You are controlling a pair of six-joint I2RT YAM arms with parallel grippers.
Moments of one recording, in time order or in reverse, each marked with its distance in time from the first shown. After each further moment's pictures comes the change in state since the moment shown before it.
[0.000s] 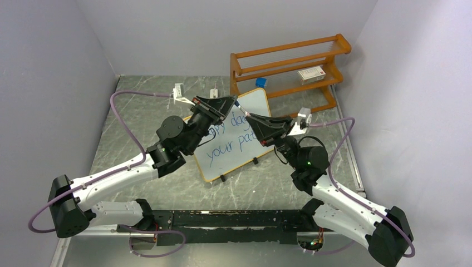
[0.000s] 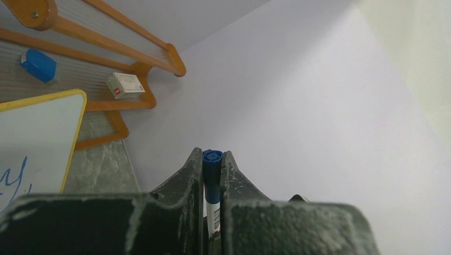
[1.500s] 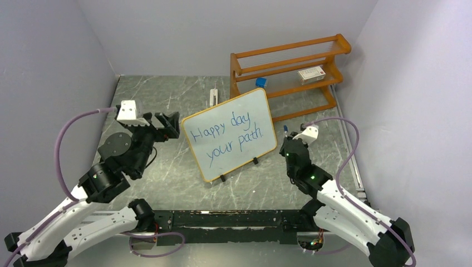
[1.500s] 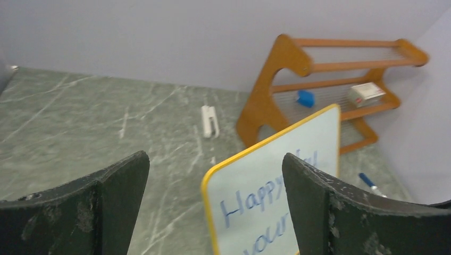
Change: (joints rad) left arm 0.132 -0.490 0.012 -0.724 -0.287 0.739; right arm -0.031 -0.128 -0.024 -0.991 0.859 0.090
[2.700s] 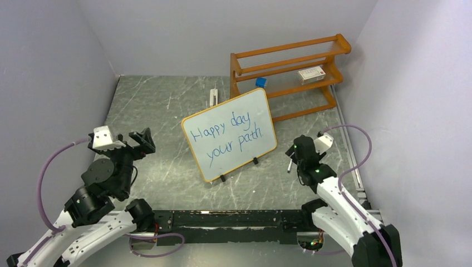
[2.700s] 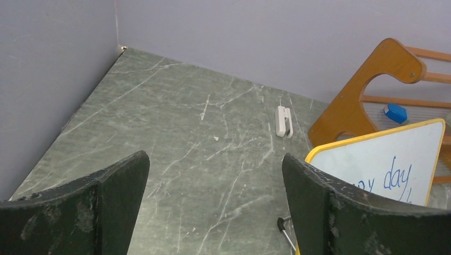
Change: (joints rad) left arm 0.014 -0.348 -0.205 -0.161 -0.278 0.037; right arm -0.333 0.092 -0.051 -0.288 -0.200 0.341
